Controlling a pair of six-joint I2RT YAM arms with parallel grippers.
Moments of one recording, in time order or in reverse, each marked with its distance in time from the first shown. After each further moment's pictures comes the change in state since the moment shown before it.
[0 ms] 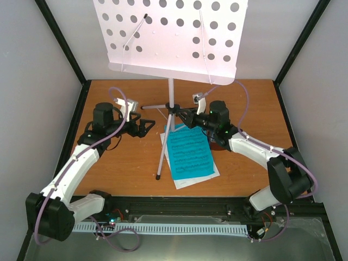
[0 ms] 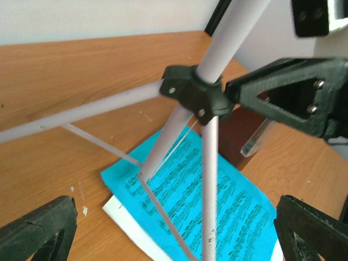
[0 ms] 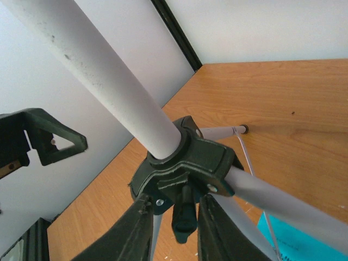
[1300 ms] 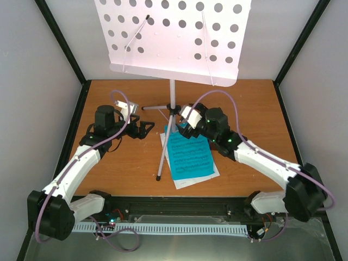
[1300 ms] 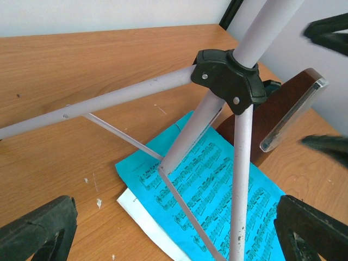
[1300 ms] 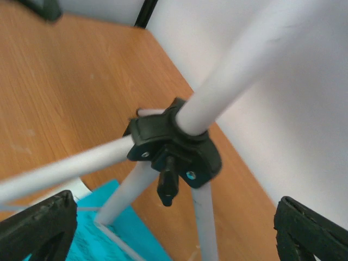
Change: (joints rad) left arm 0.000 0.025 -0.059 0.041 -0.045 0.023; right arm 0.145 -0.129 0.007 -0.242 0.415 -1.057
